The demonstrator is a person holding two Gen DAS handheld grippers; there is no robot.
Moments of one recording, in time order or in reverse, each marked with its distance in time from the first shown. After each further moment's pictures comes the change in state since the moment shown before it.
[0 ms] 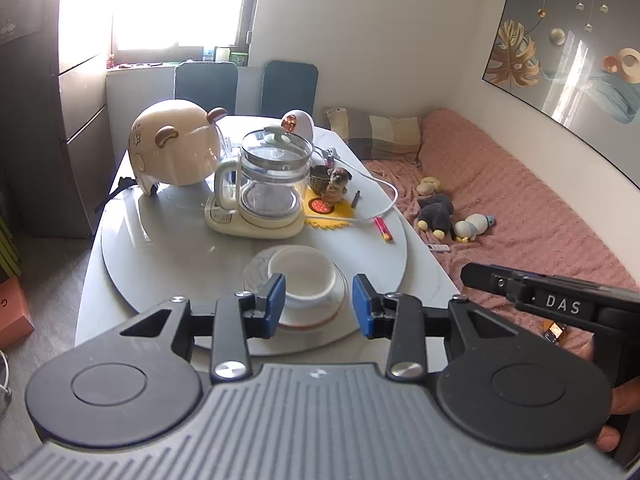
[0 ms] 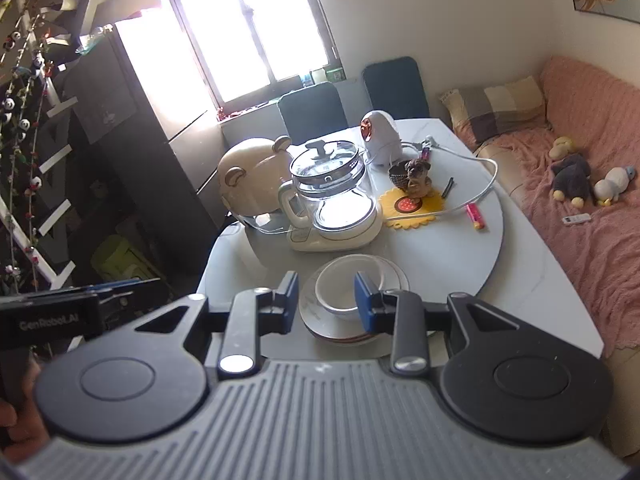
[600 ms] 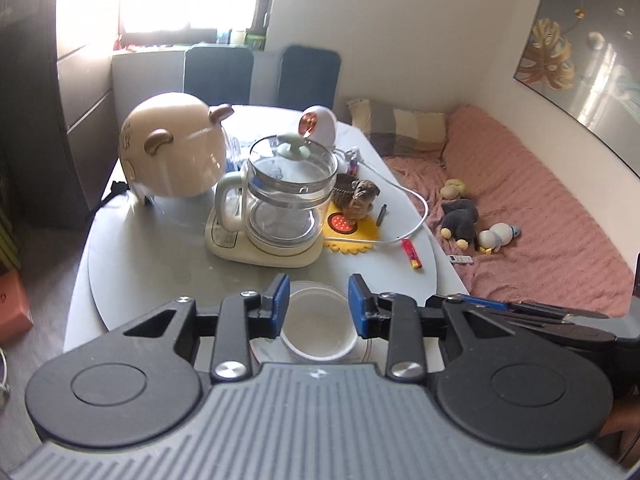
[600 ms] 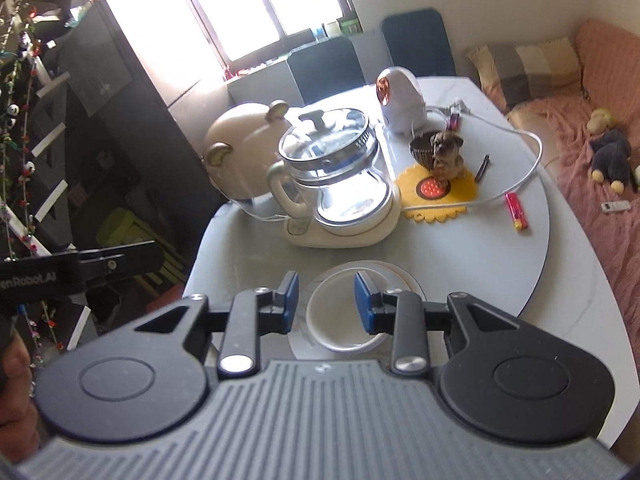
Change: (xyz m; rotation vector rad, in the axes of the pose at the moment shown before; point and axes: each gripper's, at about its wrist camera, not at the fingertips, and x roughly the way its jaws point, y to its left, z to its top) left arm 0.133 0.023 0.092 -0.045 0.042 0.051; right arm 0.136 -0.031 0.056 0.012 0.138 0.081
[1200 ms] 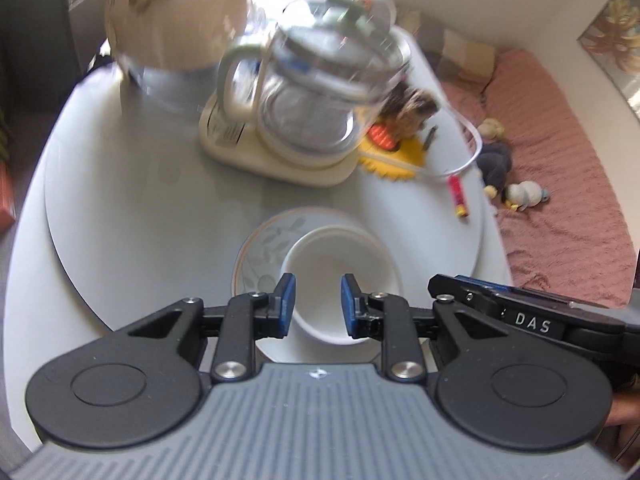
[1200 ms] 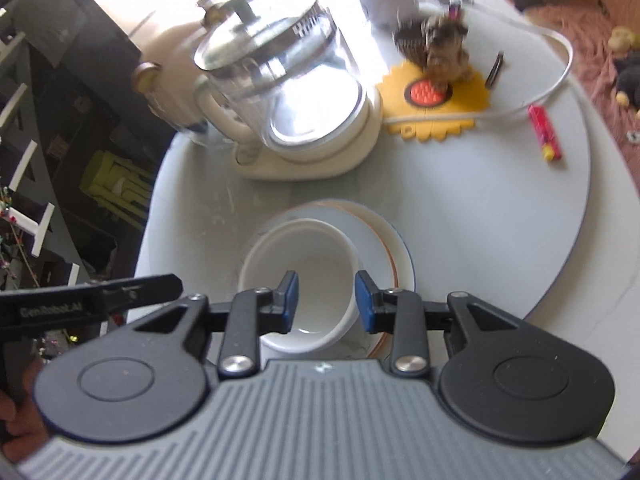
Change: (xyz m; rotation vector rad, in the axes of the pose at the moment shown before) left arm 0.174 0.037 -0.006 -0.182 0.309 0.018; right arm 0.134 -0.065 0.012 0.061 0.295 0.015
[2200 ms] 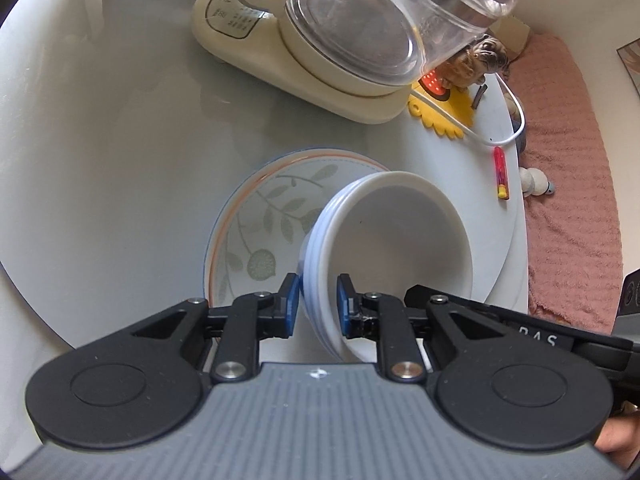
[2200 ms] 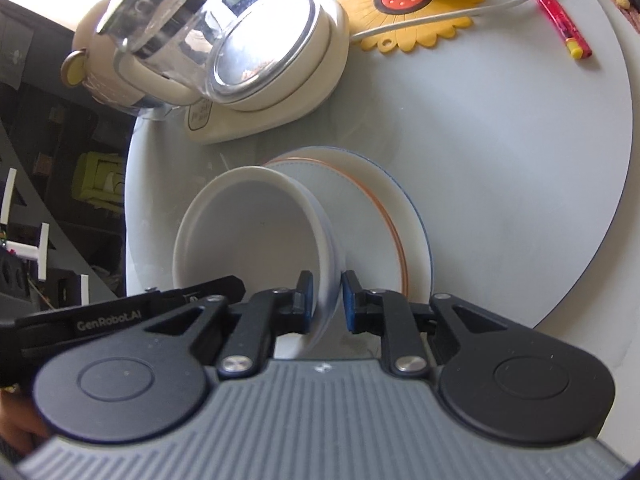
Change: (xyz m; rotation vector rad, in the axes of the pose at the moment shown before) left arm 0.146 0.051 0.003 -0.193 0.238 -0.076; right arm 0.104 -0.035 0.004 0.192 0.236 0.027
